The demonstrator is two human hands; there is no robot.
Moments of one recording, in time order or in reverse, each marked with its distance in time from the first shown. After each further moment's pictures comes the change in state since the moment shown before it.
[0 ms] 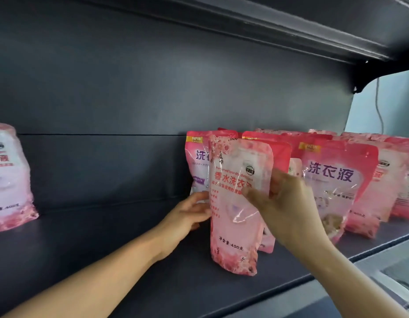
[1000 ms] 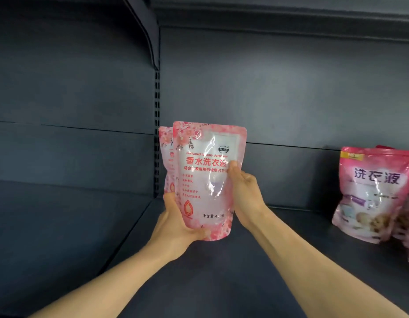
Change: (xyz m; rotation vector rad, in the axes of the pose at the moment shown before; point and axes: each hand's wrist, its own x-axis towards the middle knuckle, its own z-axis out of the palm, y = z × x) left_hand -0.199 -0.018 -0.228 0.479 0.747 -0.058; right_hand -0.020 -0.189 0.276 0.840 -0.530 0.206
